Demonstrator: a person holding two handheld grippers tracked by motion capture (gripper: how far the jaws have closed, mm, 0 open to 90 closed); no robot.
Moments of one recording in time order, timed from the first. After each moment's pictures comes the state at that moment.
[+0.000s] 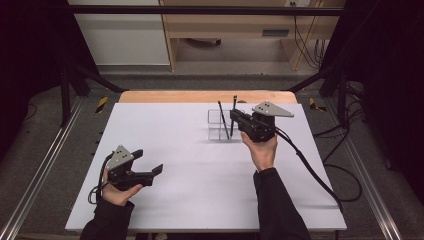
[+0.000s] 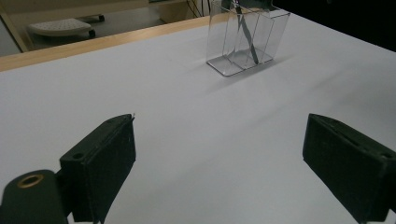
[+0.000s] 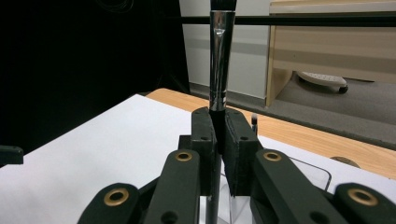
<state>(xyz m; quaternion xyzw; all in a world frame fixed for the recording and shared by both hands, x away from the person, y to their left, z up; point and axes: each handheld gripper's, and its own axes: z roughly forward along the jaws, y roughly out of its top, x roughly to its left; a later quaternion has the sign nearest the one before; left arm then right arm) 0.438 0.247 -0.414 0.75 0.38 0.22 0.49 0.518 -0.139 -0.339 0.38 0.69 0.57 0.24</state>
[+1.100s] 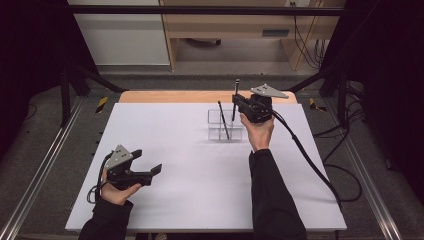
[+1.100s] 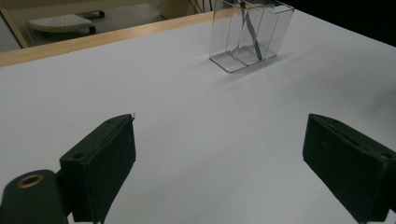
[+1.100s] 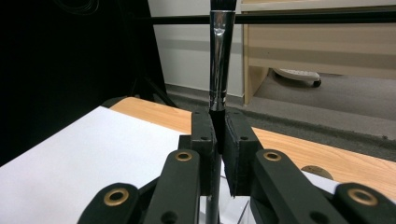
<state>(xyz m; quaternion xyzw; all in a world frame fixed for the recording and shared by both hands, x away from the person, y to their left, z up) 0.440 0.251 -0.415 0.76 0.39 0.21 0.48 0.575 -0.140 -0.338 0.42 0.67 0.55 0.26</state>
